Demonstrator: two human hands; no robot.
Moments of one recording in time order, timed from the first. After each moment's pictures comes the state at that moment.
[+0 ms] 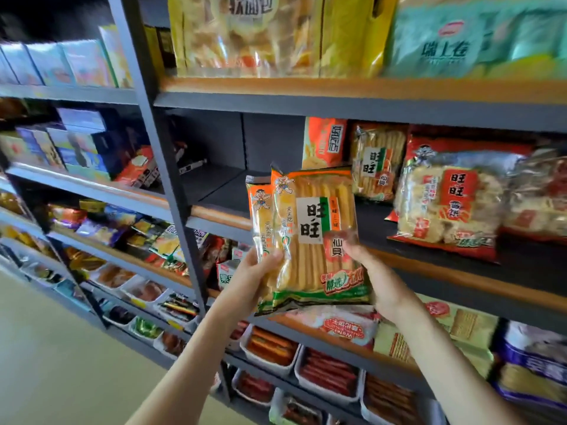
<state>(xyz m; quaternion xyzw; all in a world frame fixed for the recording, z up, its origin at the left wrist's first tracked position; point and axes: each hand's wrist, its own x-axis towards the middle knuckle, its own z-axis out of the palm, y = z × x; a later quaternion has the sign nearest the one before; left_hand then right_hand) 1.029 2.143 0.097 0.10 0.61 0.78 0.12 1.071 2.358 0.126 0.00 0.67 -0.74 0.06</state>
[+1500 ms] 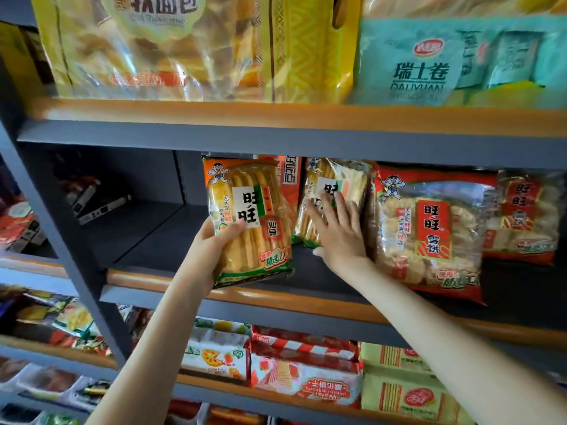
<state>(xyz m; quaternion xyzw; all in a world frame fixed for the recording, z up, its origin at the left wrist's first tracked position) 0.875 2.172 0.162 0.10 0.59 0.79 0.09 0.889 2.410 0.137 0.05 0.97 0.10 -0.21</state>
